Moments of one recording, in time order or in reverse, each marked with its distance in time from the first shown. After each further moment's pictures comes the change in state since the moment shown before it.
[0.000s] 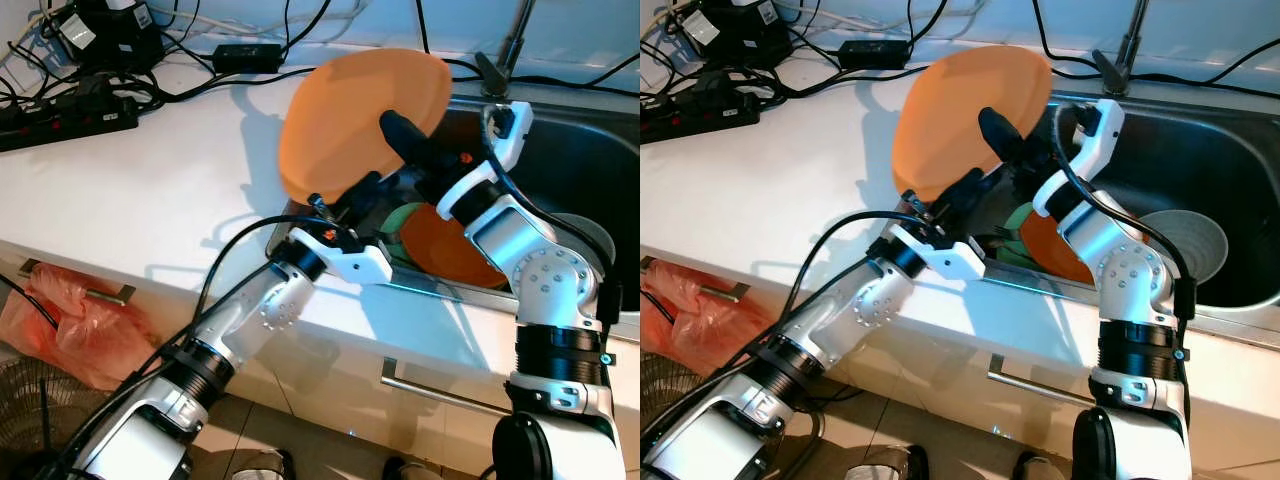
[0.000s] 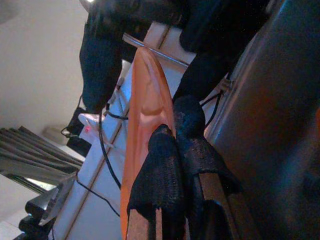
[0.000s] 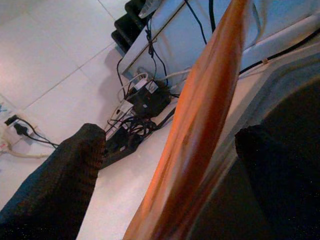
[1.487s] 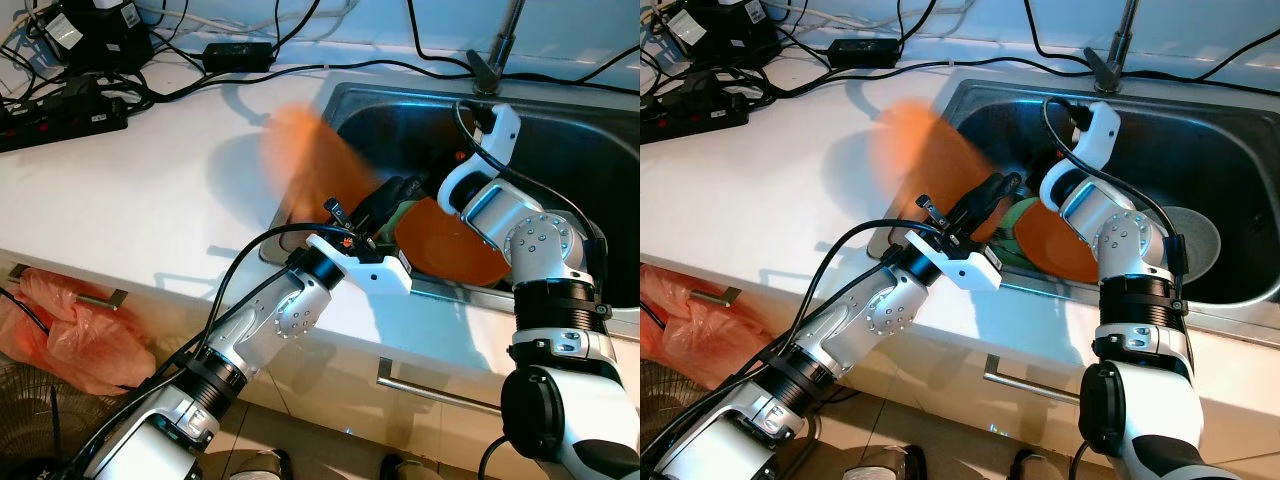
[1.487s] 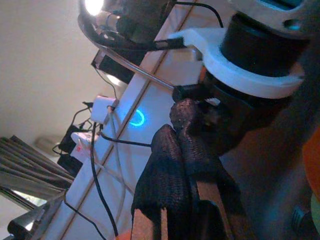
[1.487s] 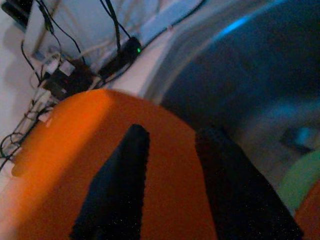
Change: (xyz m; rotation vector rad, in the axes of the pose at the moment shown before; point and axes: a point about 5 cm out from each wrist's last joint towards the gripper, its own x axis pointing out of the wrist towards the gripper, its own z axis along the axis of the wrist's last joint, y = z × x) left arm 0.003 -0.004 0.015 -0.026 -0.046 0.006; right arm 0.015 -0.046 -0.002 0.033 0.134 -0.316
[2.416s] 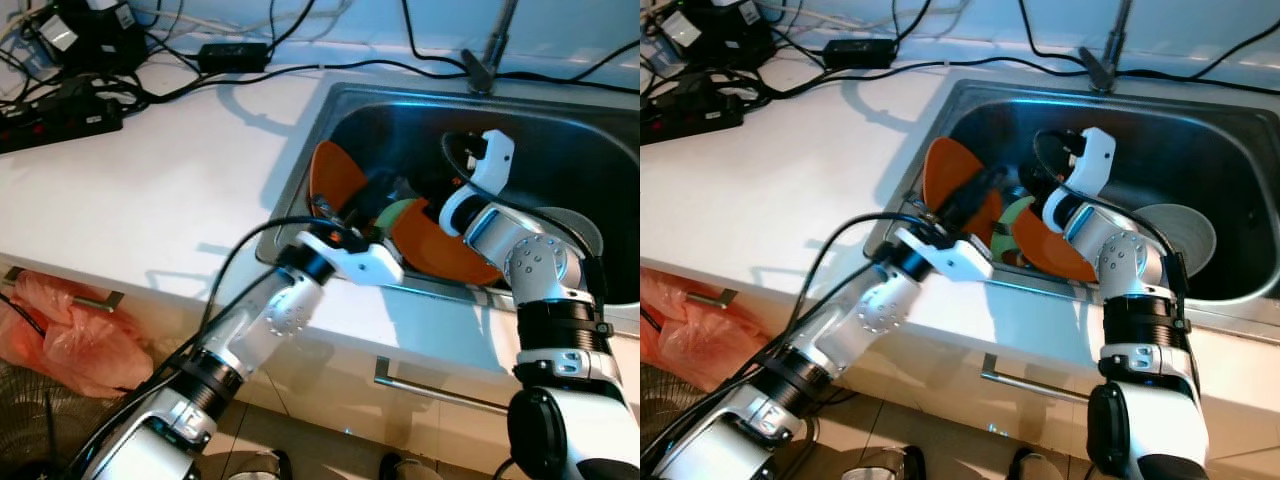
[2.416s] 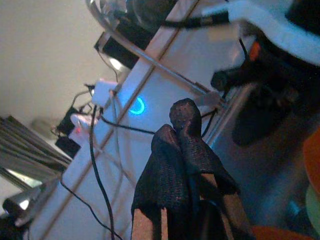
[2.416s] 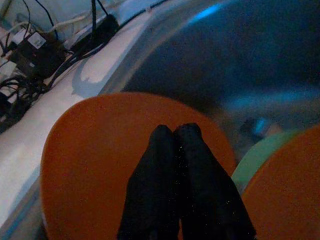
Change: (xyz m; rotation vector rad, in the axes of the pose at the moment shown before) left arm -0.006 0.007 -0.011 -0.080 0.069 0.035; right arm -0.010 -0.011 -0.011 -0.171 0.024 -0.056
